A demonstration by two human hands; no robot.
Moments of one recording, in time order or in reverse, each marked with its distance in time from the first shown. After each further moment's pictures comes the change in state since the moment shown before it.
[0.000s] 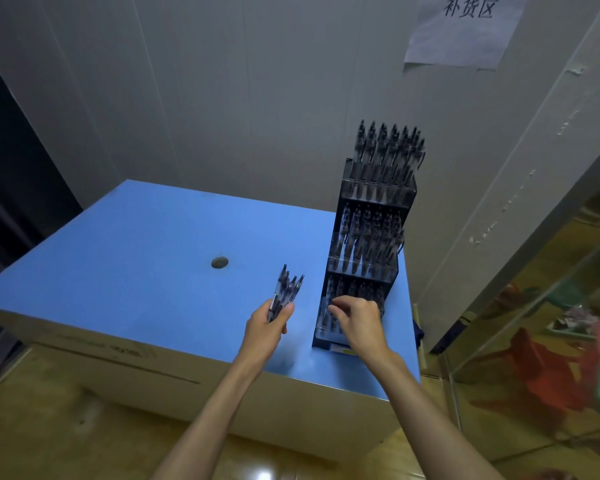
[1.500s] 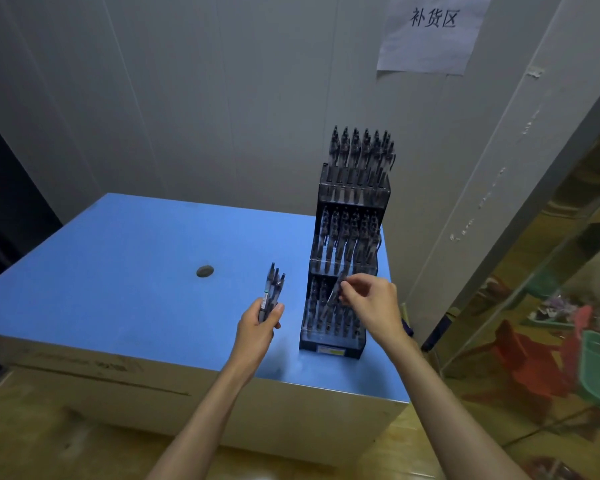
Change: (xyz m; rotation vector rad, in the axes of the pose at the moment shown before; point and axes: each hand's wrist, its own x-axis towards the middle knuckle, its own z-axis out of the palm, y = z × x) left_hand -0.001 0.010 0.011 -0.066 0.010 0.067; right_hand 0.006 0.003 -0.057 0.326 0.169 0.121
